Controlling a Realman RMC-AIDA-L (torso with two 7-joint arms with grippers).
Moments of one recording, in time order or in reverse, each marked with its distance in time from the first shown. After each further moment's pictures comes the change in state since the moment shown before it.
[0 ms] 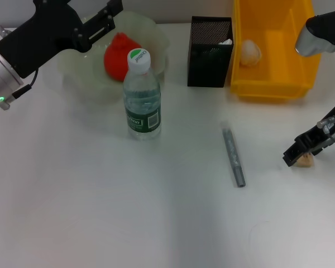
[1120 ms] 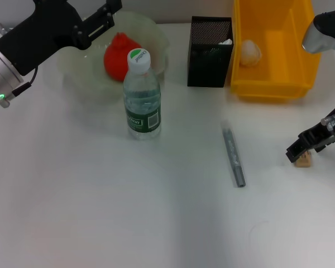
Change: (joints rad) left arm -0.008 -0.002 -0.011 -0.001 0.006 -0.012 0.000; right arm -0.011 -0.006 0.020 -0.002 -0.002 0.021 -0.003
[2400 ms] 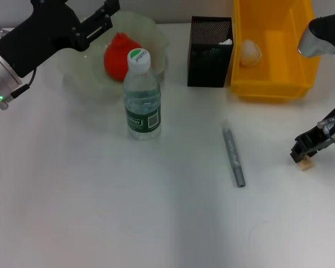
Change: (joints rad) left arm 0.007 0.000 0.000 0.000 -0.002 0.000 0.000; right arm 0.012 0.002 -0.002 0.043 0.000 0.019 0.003
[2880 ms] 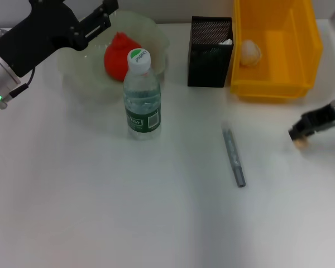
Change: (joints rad) left arm 0.002 -0.001 -0.005 0.000 -0.004 0.005 0.008; right arm -0.058 0.000 0.201 -0.096 0.096 -0.008 -0.073
